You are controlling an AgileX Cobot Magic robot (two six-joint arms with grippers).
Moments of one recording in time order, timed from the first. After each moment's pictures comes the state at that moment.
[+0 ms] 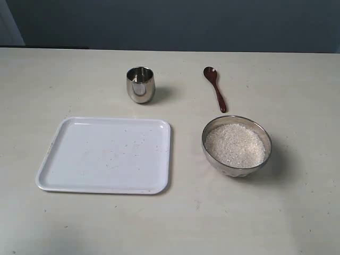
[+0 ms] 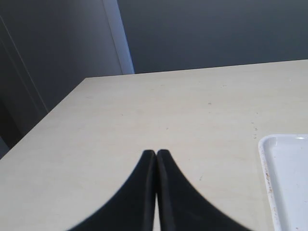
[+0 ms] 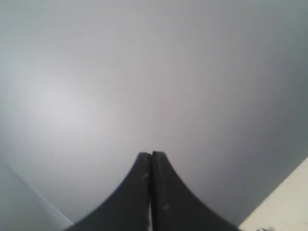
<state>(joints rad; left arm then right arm) 0.05 0.00 0.00 0.08 0.25 0.07 0.09 0.03 0.00 -0.04 -0.26 1.01</state>
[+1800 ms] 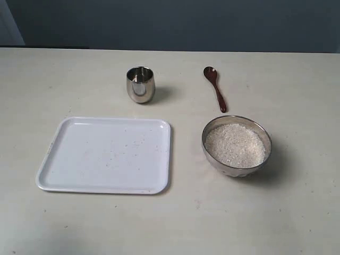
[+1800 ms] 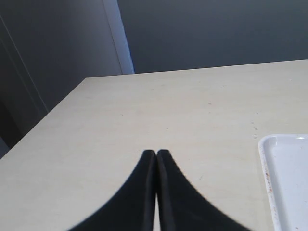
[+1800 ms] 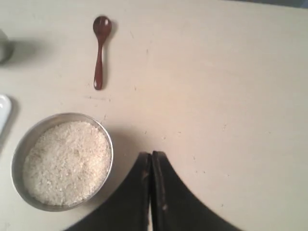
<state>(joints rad) 0.05 0.00 0.00 0.08 0.25 0.07 0.26 1.04 -1.03 -0.01 0.90 -0.01</state>
